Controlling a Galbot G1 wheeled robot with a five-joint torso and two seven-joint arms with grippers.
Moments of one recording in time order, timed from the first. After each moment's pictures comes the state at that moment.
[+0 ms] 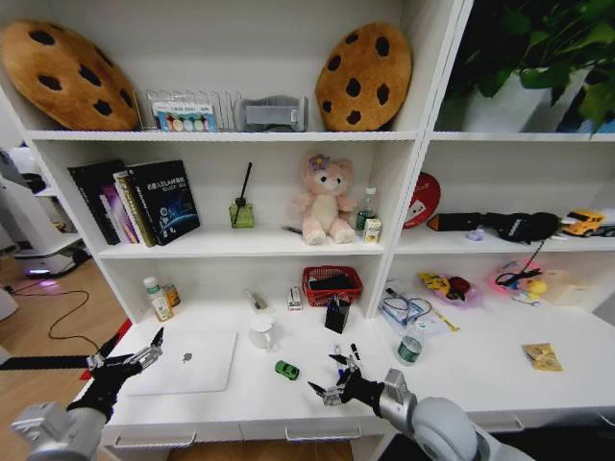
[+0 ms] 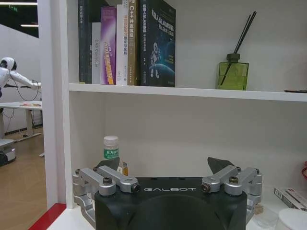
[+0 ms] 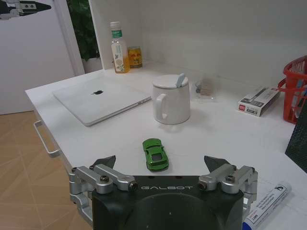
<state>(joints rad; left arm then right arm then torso) 1.90 -1.19 -1.04 -2.37 -0.67 0.19 -0.08 -1.34 0.68 0.16 2.12 0.64 -0.37 -0.32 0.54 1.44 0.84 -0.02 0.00</state>
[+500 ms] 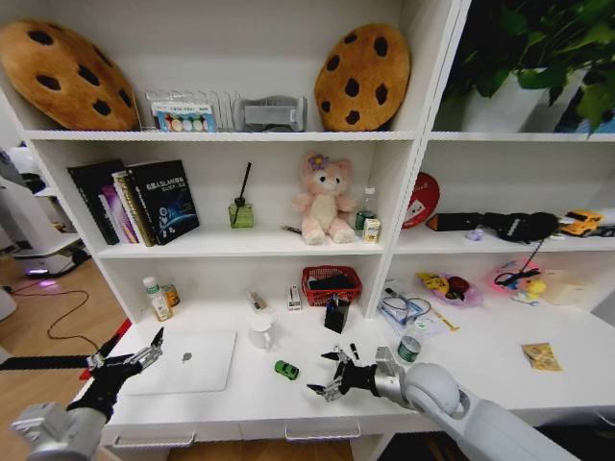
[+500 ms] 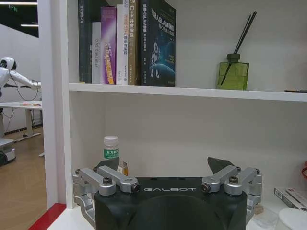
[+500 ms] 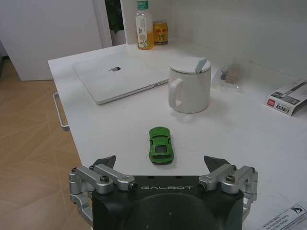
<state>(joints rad) 1.90 -1.19 -1.04 -2.37 -0.67 0.19 -0.07 -1.06 0.68 -0.01 2.00 0.58 -0.47 -0.49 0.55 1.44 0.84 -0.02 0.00</state>
